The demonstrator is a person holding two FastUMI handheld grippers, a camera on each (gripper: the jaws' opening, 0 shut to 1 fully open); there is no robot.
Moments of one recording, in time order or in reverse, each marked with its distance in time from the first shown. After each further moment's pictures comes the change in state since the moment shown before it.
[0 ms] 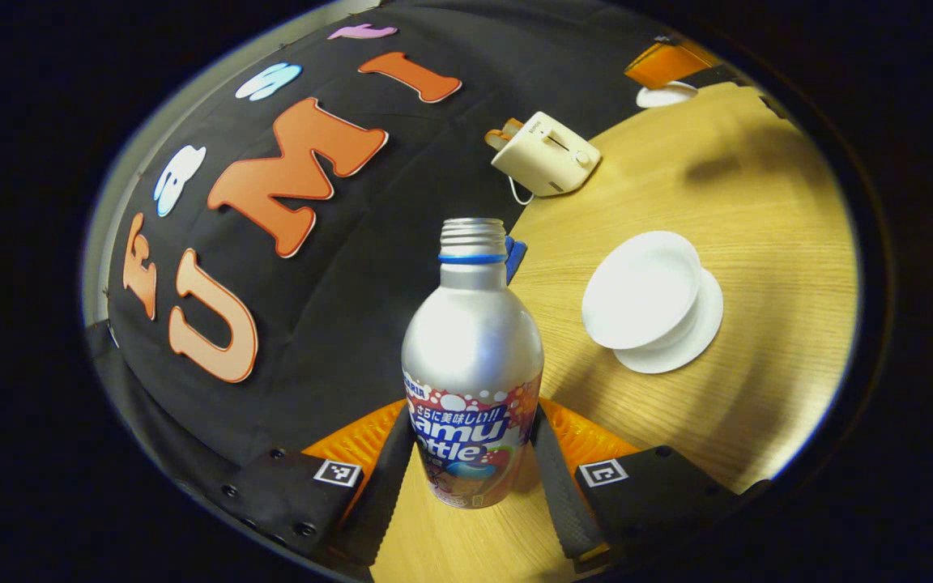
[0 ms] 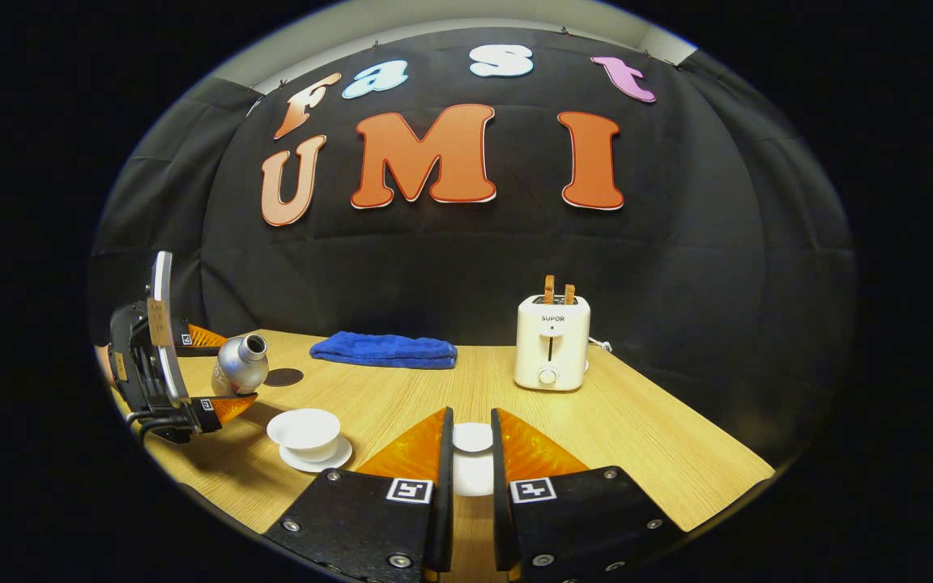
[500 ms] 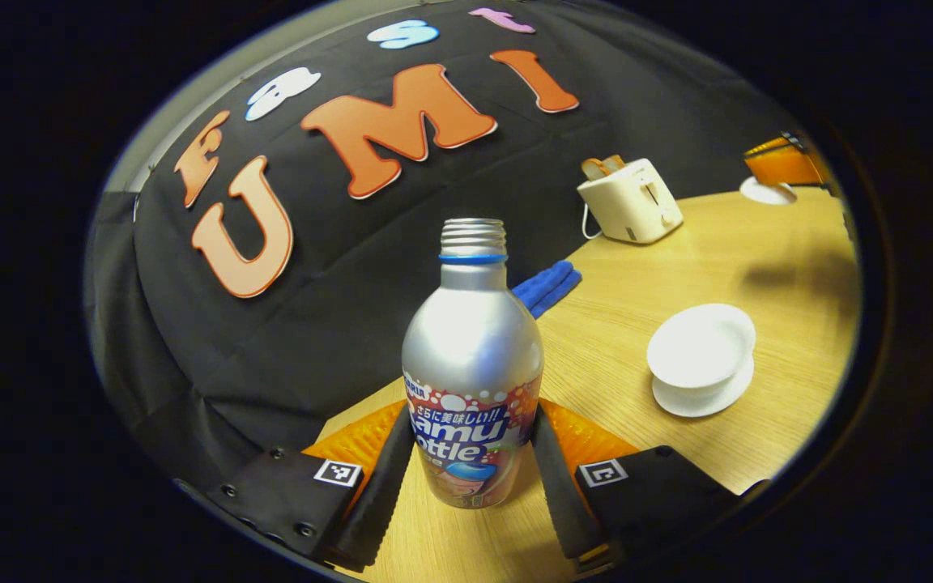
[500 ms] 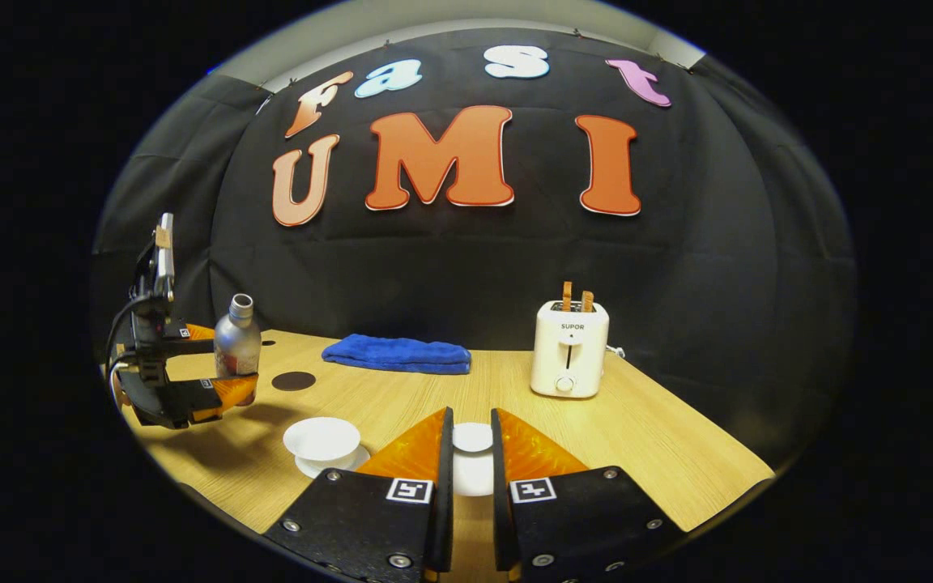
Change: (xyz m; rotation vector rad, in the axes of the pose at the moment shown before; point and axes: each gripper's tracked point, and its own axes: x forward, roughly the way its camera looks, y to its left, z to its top) left arm -0.007 0.028 -0.014 -0.379 -0.024 0.046; right arm 0.004 0.018 0.010 -0.004 -0.004 0.027
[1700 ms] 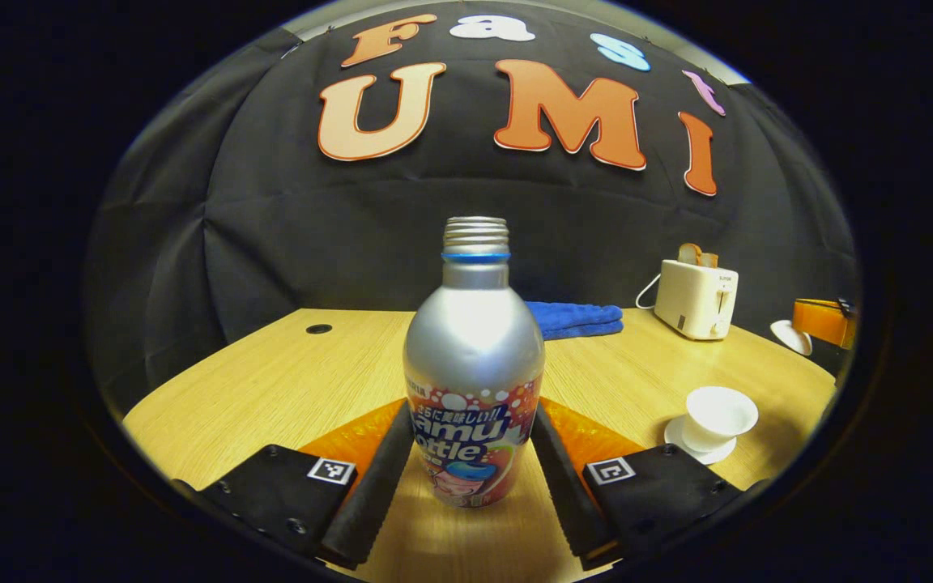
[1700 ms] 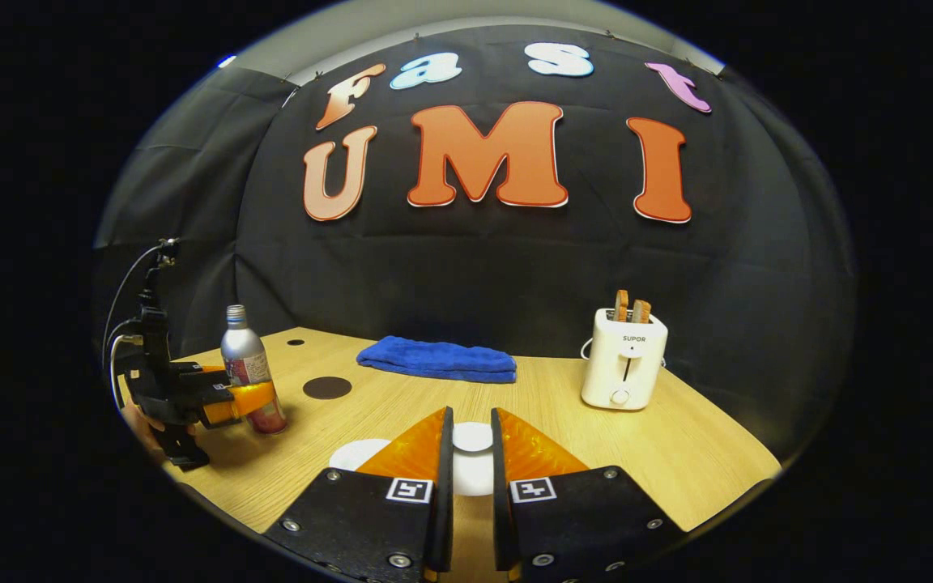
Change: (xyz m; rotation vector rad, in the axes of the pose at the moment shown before) left arm 0.009 0.041 -0.065 -0.693 0.005 0.041; right arm 0.019 0.068 0.015 -0.040 0.001 0.088
